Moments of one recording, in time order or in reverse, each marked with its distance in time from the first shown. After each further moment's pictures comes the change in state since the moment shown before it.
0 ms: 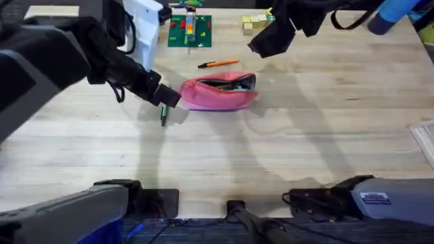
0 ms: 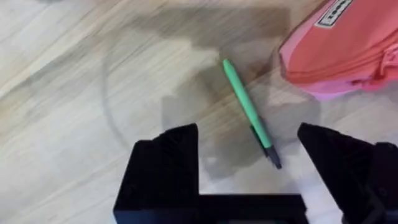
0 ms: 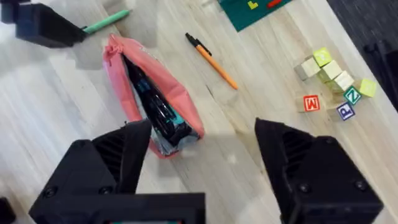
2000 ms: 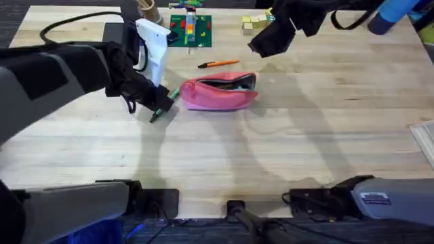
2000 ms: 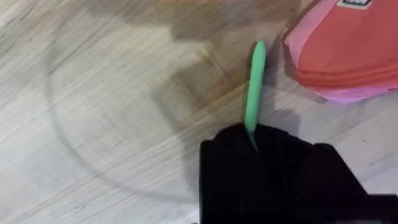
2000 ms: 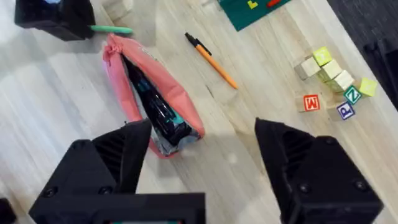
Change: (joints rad) left arm -0.007 0.106 -0.119 0.126 0.026 -0.025; right arm 0.000 0.000 0.000 0.001 0.000 0.003
